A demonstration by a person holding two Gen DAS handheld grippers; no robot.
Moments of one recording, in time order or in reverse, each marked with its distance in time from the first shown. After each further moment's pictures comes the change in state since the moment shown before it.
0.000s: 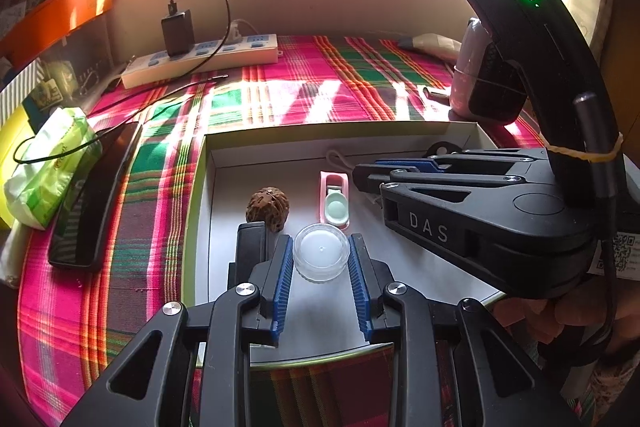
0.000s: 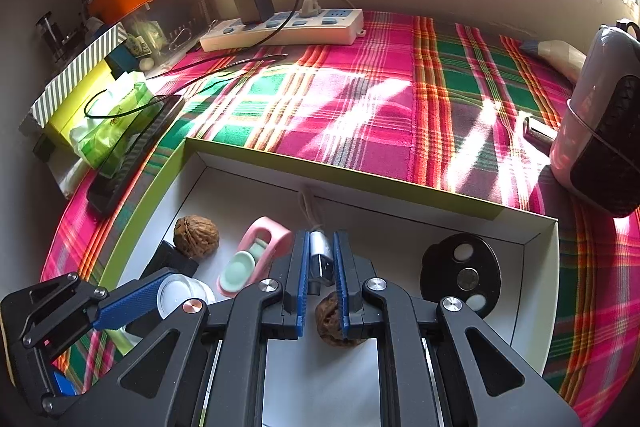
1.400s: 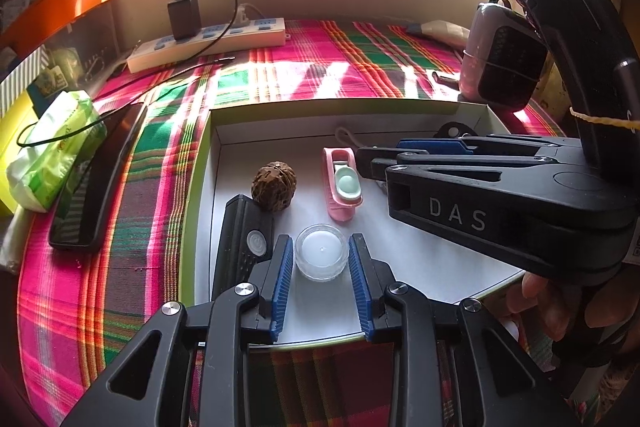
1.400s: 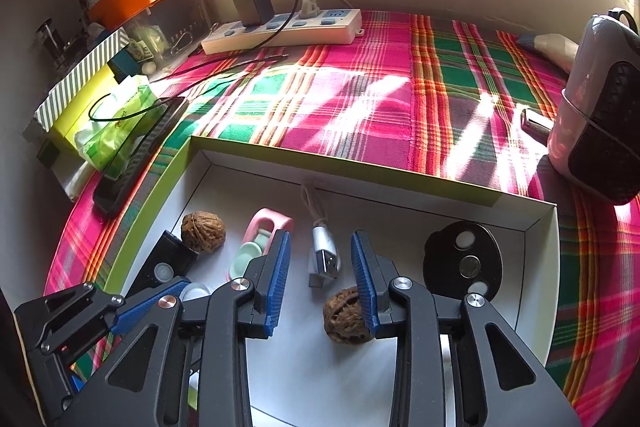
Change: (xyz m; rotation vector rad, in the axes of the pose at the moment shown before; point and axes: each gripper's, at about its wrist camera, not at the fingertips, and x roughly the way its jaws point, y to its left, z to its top) left arm 0.004 0.000 -0.008 -0.014 0.035 0.029; right arm -0.007 -0.001 -0.006 0.026 -0.013 0.012
